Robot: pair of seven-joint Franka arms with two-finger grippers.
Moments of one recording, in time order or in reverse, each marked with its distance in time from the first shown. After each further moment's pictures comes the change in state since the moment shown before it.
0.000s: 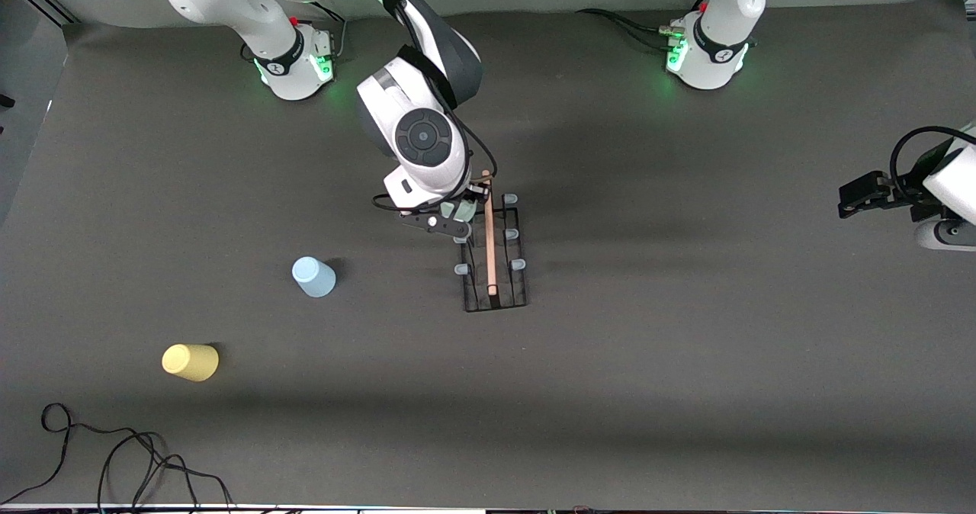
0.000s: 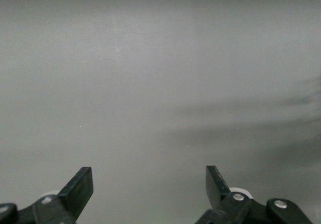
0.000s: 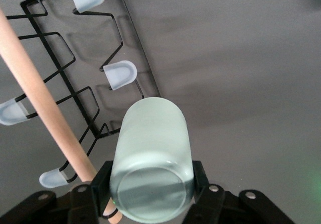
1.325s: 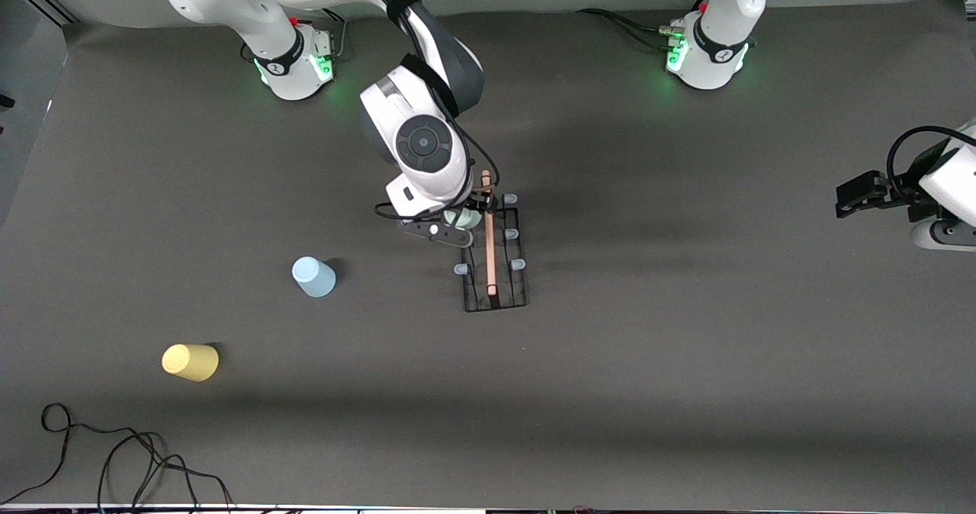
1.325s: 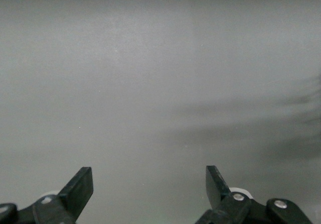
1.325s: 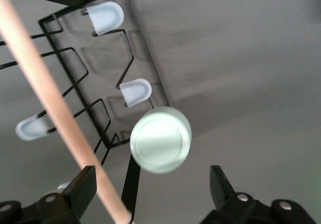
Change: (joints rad) left arm -0.003 0.000 -0.001 0.000 0.000 0.000 0.000; right arm -0.001 0.006 -0.010 0.032 0.003 0.016 0.003
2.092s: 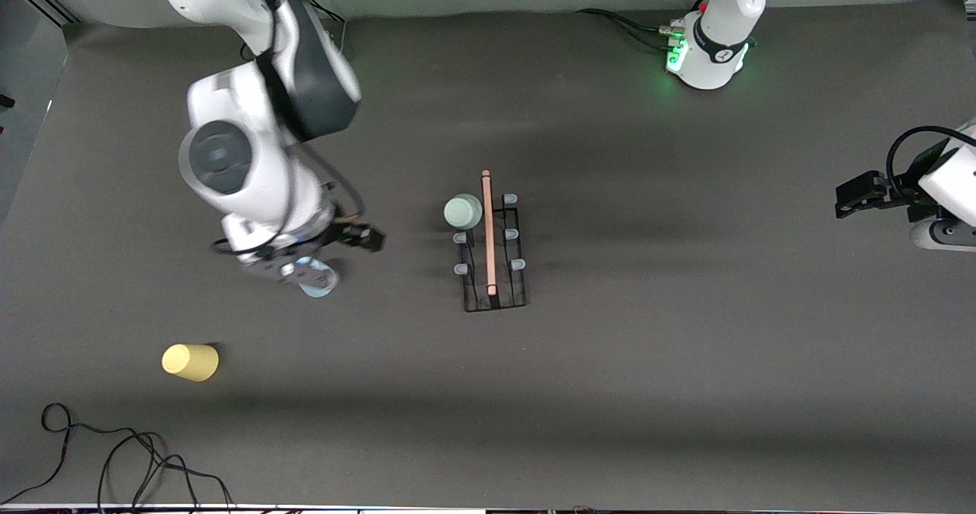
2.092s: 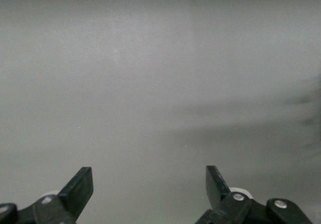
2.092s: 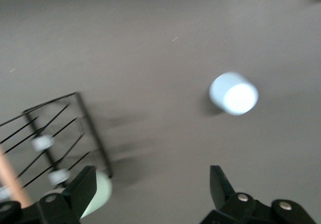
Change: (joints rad) left arm -0.001 0.000 0.000 0.000 0.000 0.001 0.000; right arm -0.015 -0.090 -0.395 0.042 -0.002 -0.132 -0.417
